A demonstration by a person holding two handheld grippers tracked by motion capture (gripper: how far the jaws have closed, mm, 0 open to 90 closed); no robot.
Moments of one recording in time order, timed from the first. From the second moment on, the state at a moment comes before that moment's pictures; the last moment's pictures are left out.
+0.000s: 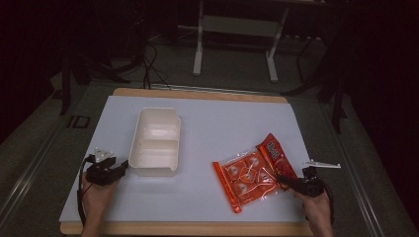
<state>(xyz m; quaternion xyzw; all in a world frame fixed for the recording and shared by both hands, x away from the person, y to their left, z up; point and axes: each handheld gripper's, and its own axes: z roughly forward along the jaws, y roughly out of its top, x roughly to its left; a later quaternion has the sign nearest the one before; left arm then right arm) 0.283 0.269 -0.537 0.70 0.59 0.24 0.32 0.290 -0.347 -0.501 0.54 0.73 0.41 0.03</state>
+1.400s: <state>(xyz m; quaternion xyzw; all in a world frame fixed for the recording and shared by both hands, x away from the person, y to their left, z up) 0.284 0.268 -0.538 0.70 0.59 0.24 0.32 0.307 -0.262 -0.416 0.37 0.80 0.47 -0.03</state>
